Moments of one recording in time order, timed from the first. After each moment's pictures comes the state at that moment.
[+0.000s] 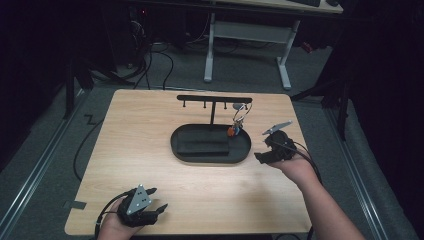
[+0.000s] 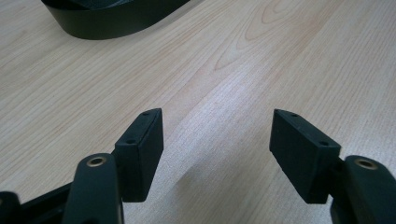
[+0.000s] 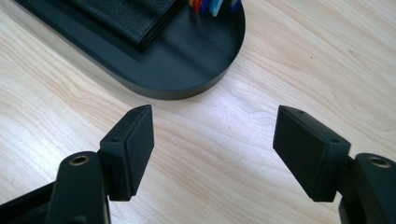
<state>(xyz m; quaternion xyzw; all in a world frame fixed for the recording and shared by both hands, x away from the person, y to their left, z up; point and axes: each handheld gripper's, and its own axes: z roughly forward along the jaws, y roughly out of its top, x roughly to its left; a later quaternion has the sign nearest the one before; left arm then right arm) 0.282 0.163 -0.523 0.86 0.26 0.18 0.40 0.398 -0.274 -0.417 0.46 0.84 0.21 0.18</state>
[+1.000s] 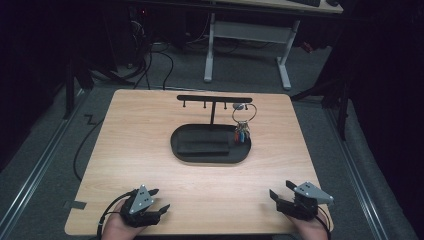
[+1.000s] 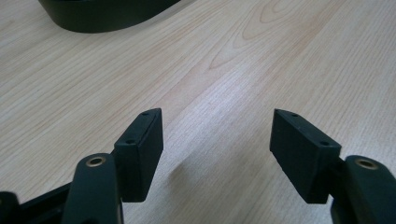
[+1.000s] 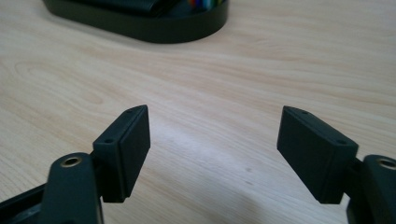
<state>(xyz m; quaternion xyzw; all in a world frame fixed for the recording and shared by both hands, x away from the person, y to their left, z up) 0.283 0.156 -0.528 0.86 0.27 0.17 0.41 0.258 -0.335 -0.511 0.49 0.73 0.40 0.26</state>
